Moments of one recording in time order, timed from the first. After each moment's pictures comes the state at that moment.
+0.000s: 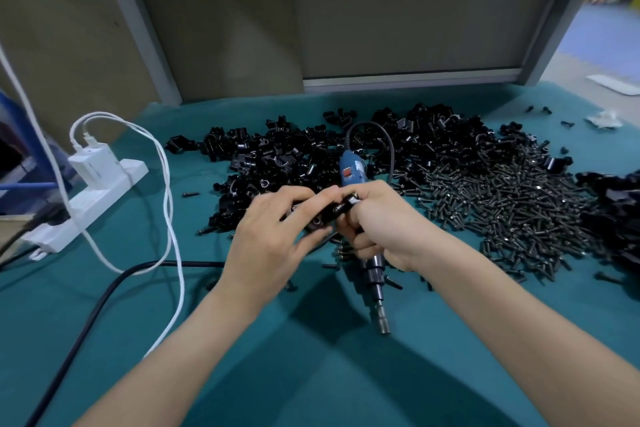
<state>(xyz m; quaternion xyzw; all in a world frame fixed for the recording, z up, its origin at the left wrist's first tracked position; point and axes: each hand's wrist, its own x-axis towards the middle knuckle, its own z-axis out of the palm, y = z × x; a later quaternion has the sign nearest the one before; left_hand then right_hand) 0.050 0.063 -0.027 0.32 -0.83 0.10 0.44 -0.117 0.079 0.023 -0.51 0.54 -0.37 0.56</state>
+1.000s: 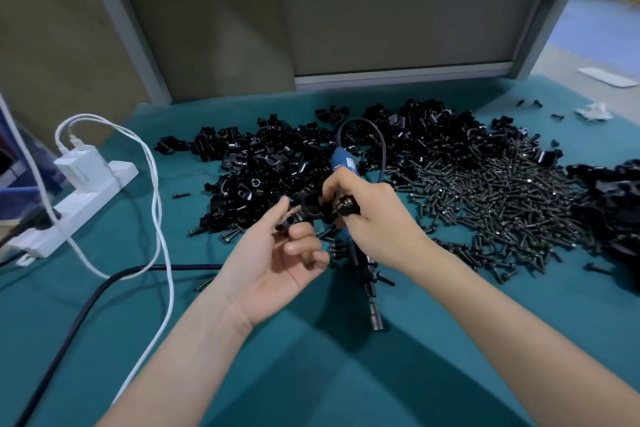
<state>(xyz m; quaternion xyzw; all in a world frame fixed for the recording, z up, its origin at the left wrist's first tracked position) 0.031 0.084 0.000 0.30 -0.18 -0.85 0.40 -0.128 0.084 0.011 -0.74 0.52 -0.36 0.24</state>
